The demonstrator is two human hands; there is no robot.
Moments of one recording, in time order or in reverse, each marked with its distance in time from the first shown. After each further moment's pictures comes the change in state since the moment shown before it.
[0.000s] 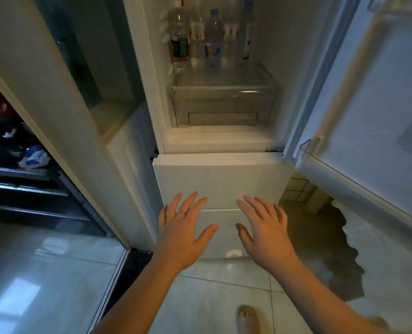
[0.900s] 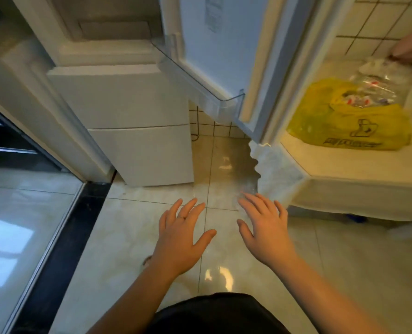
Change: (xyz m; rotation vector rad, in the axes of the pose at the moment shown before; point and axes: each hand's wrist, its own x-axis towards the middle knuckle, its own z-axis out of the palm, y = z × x) left_hand -0.242 0.377 0.206 -0.059 -0.263 -0.099; right_hand -0.368 0.305 -0.113 -0.010 -0.129 0.110
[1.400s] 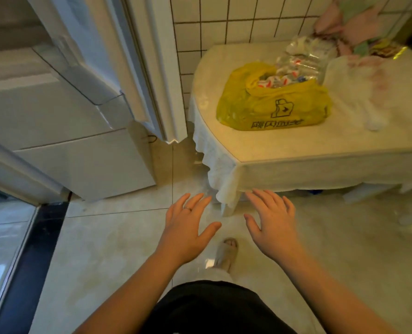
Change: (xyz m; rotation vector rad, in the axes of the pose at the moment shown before) left_hand 0.049 0.173 0.086 0.027 -0.109 0.239; right_hand -0.063 0.187 -0.057 0.015 0.124 0.196
